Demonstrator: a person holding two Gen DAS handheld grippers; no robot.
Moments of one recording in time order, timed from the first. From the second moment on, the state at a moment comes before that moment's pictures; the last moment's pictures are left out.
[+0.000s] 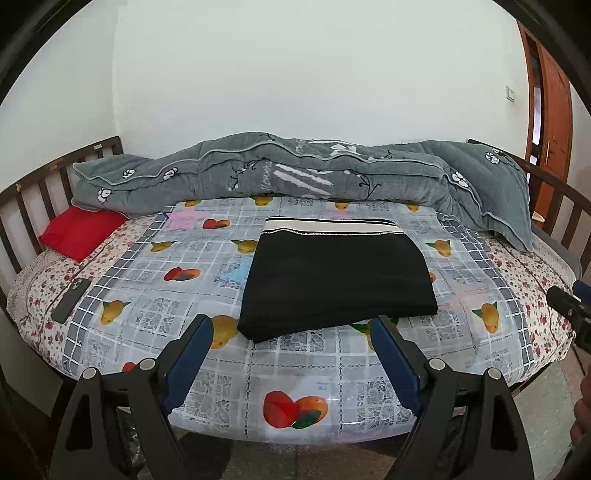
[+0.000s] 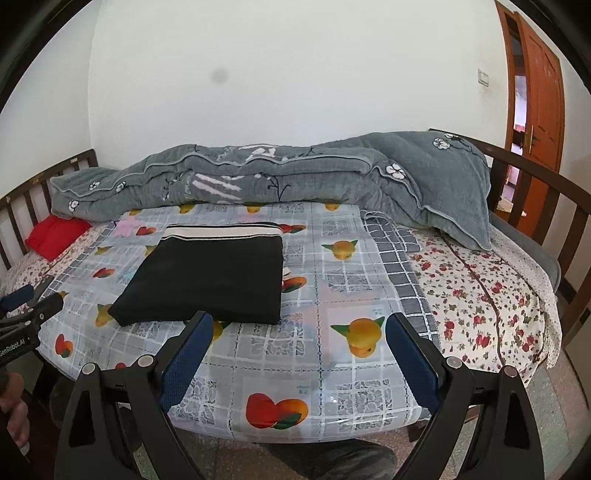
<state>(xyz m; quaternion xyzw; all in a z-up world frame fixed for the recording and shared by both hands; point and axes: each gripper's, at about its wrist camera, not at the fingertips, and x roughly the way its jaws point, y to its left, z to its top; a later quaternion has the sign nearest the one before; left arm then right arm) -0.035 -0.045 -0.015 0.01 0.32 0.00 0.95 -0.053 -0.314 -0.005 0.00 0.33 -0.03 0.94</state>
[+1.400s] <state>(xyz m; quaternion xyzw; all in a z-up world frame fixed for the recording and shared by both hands) -0.030 -0.025 -0.018 0.00 0.33 0.01 0.95 -0.044 -0.283 -0.015 -0.02 0.35 -0.01 0.94</state>
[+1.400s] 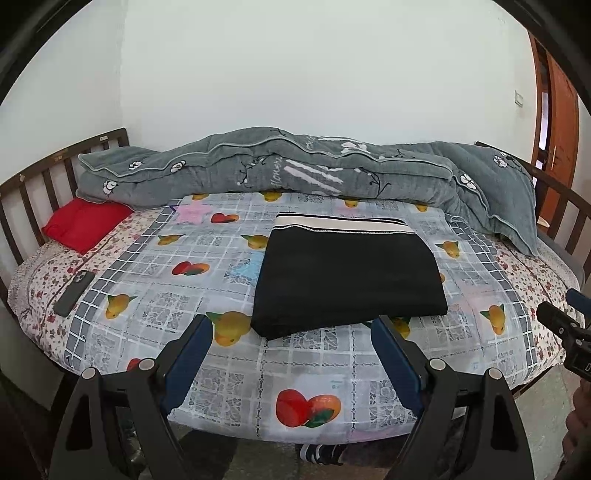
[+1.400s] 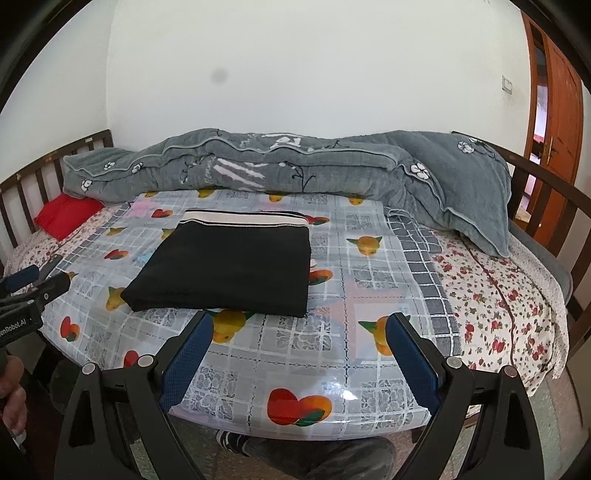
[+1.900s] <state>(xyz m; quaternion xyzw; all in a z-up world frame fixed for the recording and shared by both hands) -0.029 -0.024 -0.015 0.00 0.32 0.01 0.95 -0.041 -0.283 -0.016 -0.02 0.35 0.00 0.94</state>
